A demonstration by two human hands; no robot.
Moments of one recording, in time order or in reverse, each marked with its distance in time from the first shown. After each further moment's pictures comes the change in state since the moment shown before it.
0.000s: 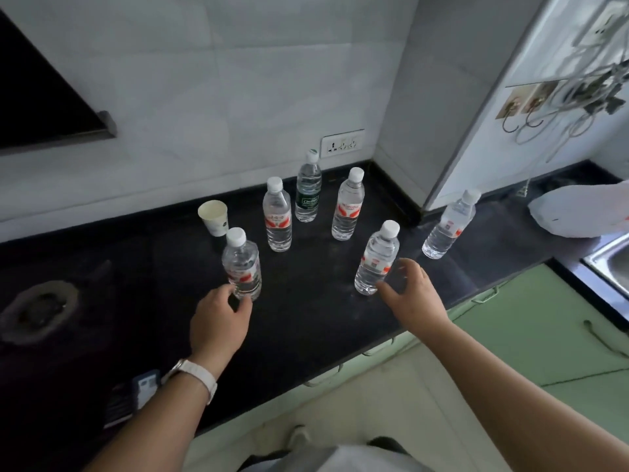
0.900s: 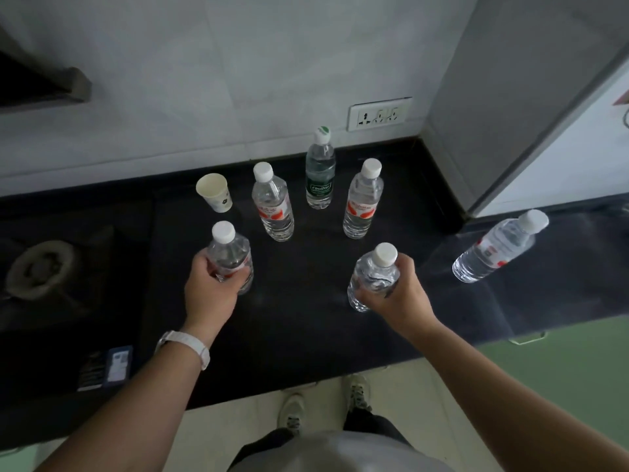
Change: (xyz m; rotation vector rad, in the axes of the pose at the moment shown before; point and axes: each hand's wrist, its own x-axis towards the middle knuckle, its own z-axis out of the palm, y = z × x) left_hand 0.046 0.059 0.048 -0.425 0.198 -0.378; right_hand 0.119 0.042 0.019 0.281 -0.311 -0.126
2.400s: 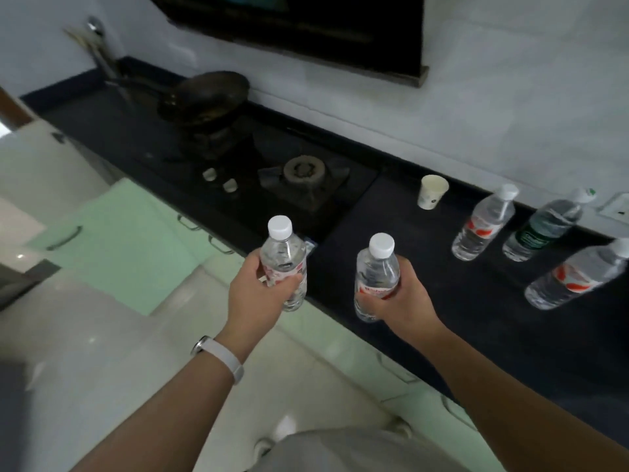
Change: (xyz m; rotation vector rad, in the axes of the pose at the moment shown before) left_hand -0.228 -0.072 -0.180 -0.205 0.572 -0.151; right_hand -0.130 -0.124 0.143 -0.046 -0.747 -0.468
